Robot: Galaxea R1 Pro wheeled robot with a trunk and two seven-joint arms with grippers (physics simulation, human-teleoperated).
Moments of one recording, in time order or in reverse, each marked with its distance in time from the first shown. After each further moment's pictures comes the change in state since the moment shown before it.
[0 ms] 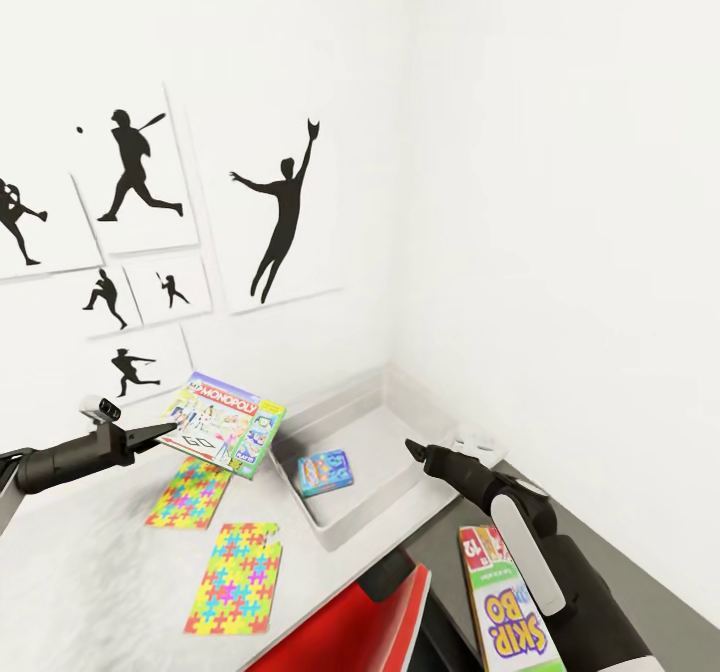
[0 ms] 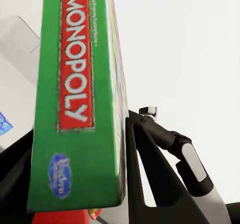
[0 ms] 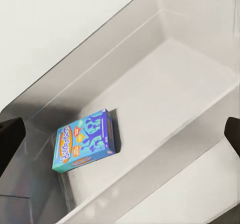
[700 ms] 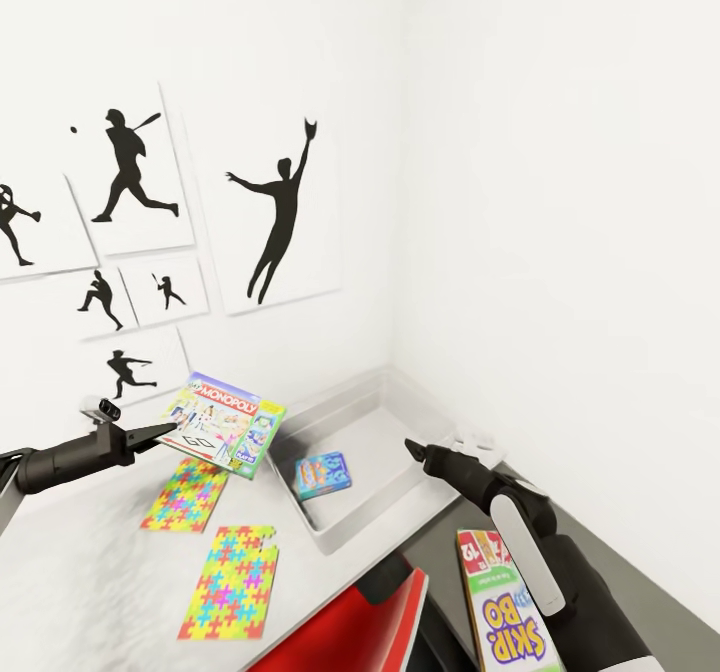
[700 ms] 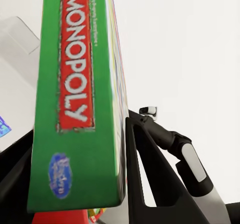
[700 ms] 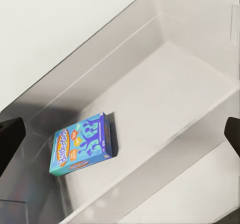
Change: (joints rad) left arm 0.000 -0.001 0.000 0.000 0.000 0.002 0.000; right arm 0.000 0.000 0.003 -0.002 0.004 -0.002 0.001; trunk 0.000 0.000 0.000
